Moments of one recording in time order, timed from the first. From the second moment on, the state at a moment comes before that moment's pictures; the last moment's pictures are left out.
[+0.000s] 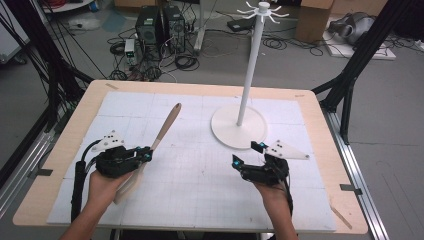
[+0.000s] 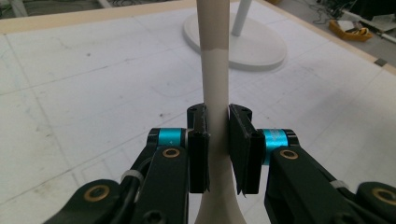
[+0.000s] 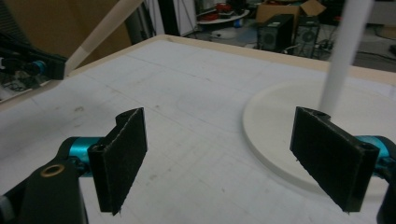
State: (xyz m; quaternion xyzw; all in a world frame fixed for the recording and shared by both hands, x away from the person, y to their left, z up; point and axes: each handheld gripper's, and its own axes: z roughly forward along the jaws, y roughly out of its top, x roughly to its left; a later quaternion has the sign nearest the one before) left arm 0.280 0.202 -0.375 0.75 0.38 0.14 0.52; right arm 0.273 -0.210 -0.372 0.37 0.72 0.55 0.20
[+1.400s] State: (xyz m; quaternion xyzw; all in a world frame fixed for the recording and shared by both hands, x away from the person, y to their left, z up) left arm 0.272 0.121 -0.362 0.77 0.31 0.14 0.54; right arm 0.326 -0.129 -0.318 0.34 0.72 0.60 0.11
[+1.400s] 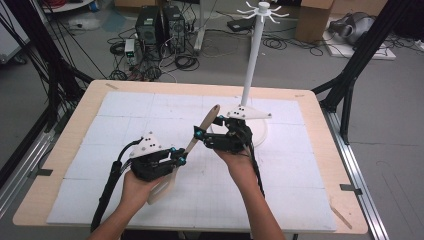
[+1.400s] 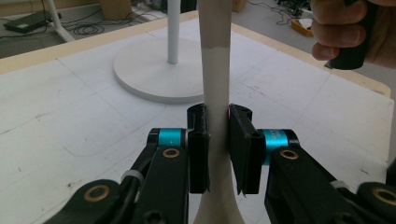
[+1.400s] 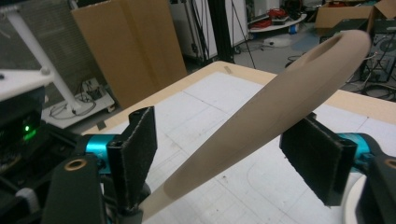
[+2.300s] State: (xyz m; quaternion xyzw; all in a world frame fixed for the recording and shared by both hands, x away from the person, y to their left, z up) left arm 0.266 0.123 -0.357 0.76 0.29 0.16 0.56; right arm 0.319 -0.126 -0.295 0.31 0.68 0.66 0.07
